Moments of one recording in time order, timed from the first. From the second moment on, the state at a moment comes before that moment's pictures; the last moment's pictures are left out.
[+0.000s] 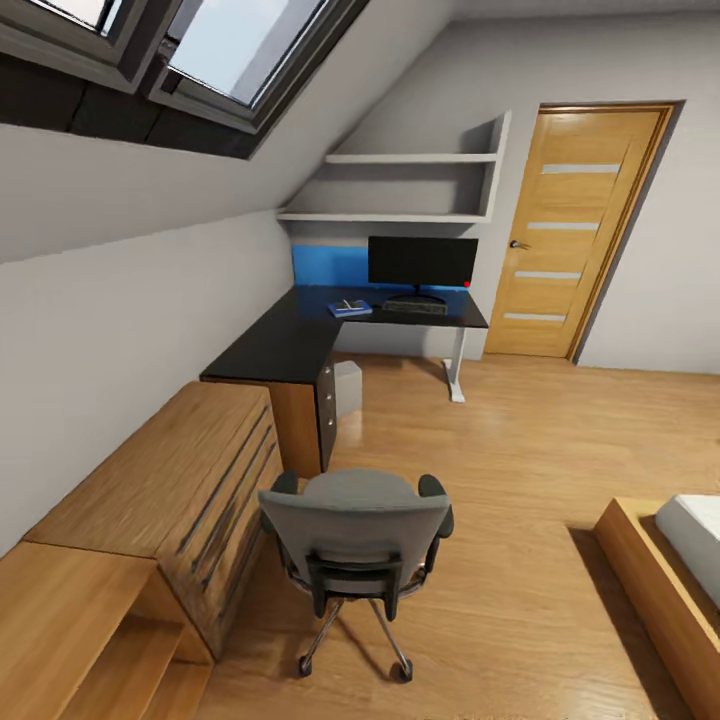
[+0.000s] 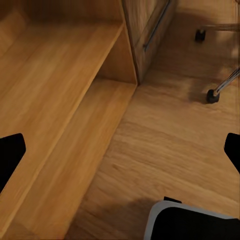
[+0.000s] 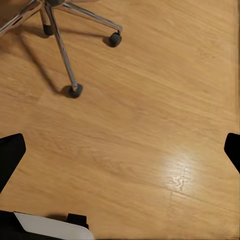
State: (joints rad) left arm 0.12 0.00 -0.41 -0.14 0.41 -1.04 0.40; right arm -0.17 0.02 0.04 0.02 0.39 -0.75 -0.37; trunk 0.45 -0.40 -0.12
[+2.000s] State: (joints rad) left arm 0.12 0.00 -0.41 -0.14 0.41 -1.04 0.40; right arm -0.17 0.02 0.03 0.02 0.39 -0.75 -0.37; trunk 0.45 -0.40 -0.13
